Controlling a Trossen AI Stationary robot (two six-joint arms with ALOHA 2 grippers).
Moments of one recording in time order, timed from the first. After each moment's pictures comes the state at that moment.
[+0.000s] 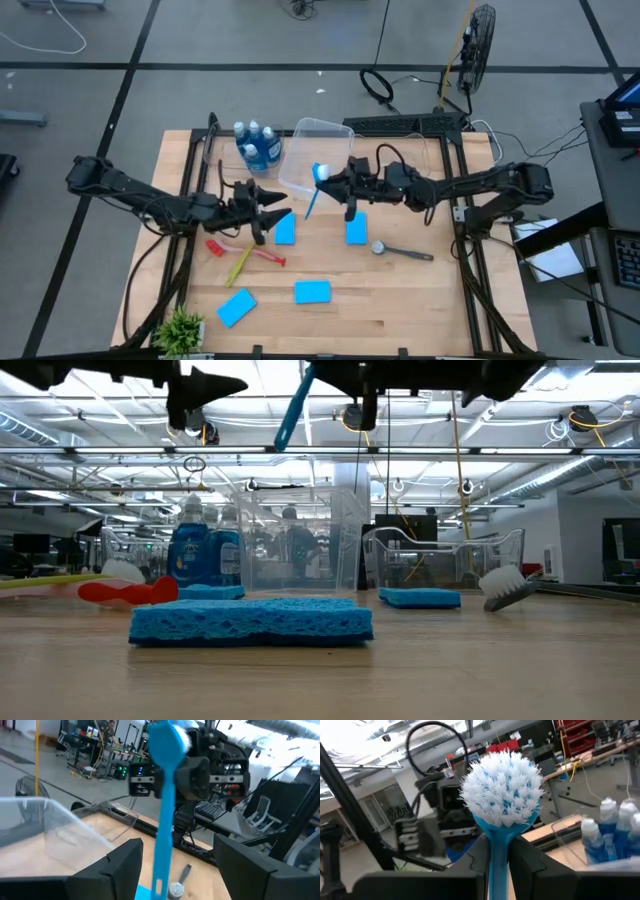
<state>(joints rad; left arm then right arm) -0.26 1.05 0.49 0.64 -0.50 -0.32 -0.06 1.49 0.87 0.75 0.00 0.40</state>
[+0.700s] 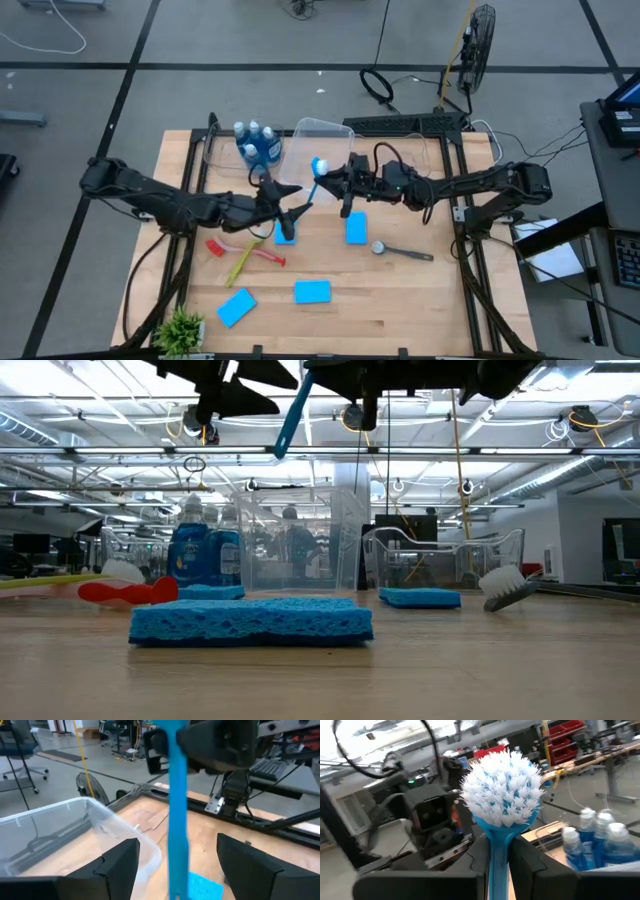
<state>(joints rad) -0.21 1.28 0.77 0.32 -0.62 -0.23 -0.07 1.50 0.90 0.73 0.08 0.35</state>
